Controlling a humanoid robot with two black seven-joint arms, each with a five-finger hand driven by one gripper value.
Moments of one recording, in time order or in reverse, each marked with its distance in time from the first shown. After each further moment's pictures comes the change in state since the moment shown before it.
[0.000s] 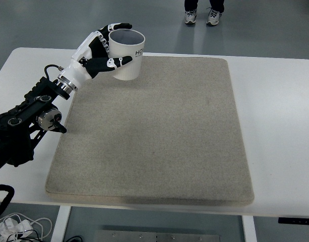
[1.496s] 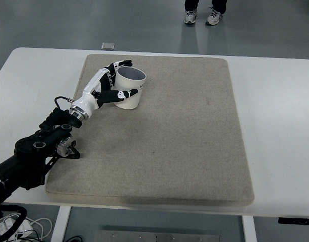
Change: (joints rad) left arm 0.076 -0.096 0.087 0.096 0.053 0.221 0.000; right arm -0.001 0.000 0.000 0.000 0.000 0.000 0.000
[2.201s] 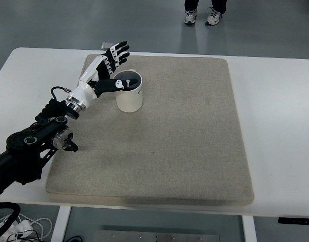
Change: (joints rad) left arm 0.002 0.061 -0.050 -0.152 -0.009 0.001 0.000; right arm 0.001 0.000 0.000 0.000 0.000 0.000 0.000
